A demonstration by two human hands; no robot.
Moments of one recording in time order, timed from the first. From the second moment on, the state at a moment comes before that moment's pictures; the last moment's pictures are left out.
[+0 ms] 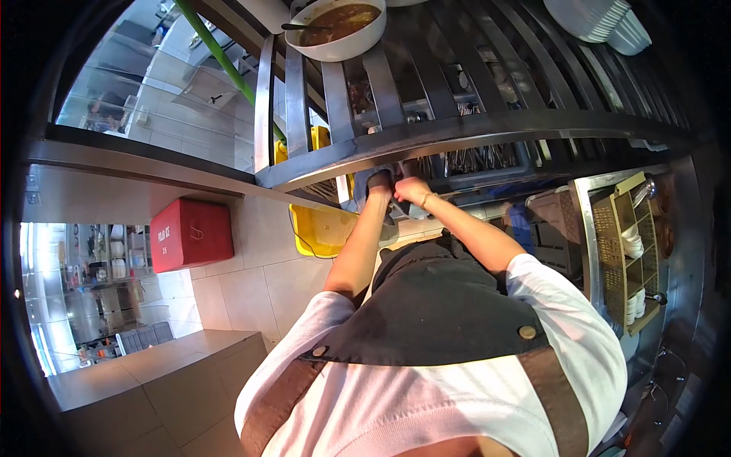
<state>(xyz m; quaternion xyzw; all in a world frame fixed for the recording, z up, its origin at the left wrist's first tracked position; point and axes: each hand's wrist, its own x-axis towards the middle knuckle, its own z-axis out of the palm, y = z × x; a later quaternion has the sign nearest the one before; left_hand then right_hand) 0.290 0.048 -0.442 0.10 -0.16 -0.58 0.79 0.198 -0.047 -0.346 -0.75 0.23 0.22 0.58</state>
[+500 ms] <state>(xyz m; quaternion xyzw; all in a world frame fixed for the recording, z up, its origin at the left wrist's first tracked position) 0.190 0.083 -0.293 0.44 -0.11 -0.31 0.84 0.205 -0.060 -0.356 -0.66 0.25 0.05 0.71</state>
